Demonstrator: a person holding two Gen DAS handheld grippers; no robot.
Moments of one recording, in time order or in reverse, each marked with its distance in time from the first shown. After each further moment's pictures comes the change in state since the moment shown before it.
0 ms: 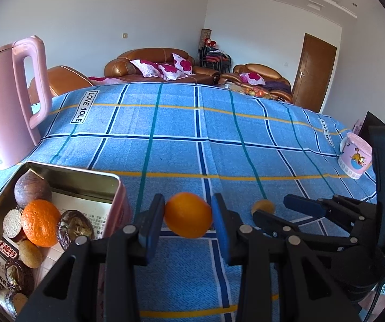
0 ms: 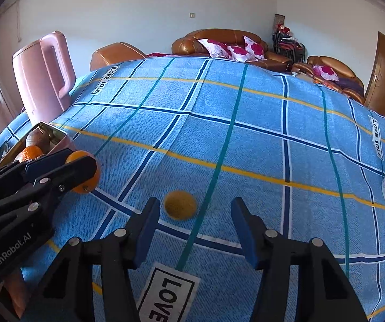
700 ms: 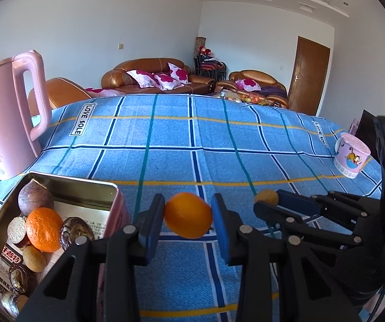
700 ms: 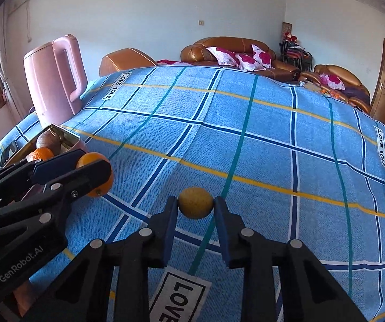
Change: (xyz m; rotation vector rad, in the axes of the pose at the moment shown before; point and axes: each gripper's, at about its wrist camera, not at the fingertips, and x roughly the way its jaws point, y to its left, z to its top) left arm -0.011 -0.007 0.000 0.036 -0.058 -0.004; right arm -0.016 0.009 0.000 -0.034 -0.095 0.018
